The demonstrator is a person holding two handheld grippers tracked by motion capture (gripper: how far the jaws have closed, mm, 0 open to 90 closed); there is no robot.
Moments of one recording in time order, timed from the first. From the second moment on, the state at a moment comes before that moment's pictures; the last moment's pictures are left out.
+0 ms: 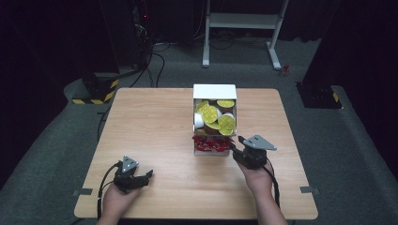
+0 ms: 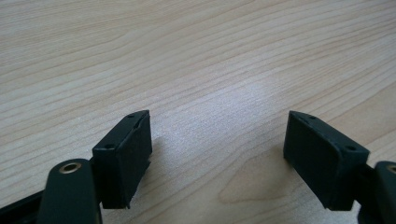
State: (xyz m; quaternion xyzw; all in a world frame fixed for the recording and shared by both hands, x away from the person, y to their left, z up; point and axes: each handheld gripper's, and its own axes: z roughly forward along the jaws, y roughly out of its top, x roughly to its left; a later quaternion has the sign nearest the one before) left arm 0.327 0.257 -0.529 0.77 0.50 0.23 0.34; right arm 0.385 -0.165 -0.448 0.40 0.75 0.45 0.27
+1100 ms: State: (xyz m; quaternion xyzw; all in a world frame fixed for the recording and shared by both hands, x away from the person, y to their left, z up) left arm 0.326 0.257 -0.529 0.76 0.50 0.23 0.34; right arm 0.396 -0.157 -0.456 0.39 0.76 0.46 0.26
